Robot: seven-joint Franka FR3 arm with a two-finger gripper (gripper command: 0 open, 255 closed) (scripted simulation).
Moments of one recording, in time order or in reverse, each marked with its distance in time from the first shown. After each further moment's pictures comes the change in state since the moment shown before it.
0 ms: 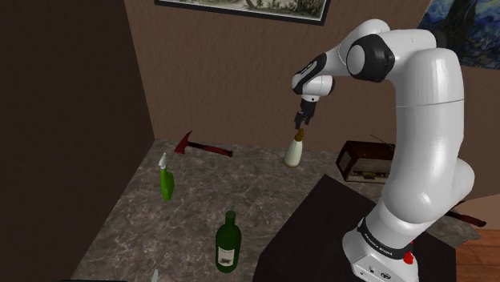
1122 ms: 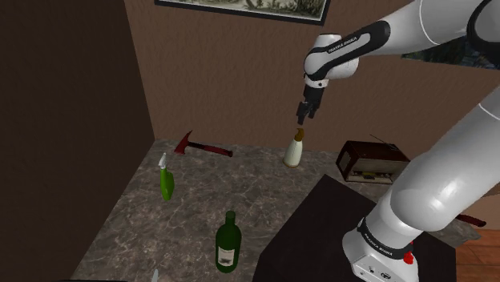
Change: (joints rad) arm 0.216 -0.673 0.006 -0.501 -0.327 -0.111 0.356
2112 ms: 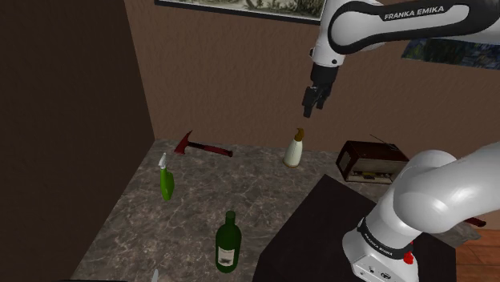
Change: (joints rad) arm 0.061 -0.468 0.221 -0.114 -0.040 -0.361 0.261
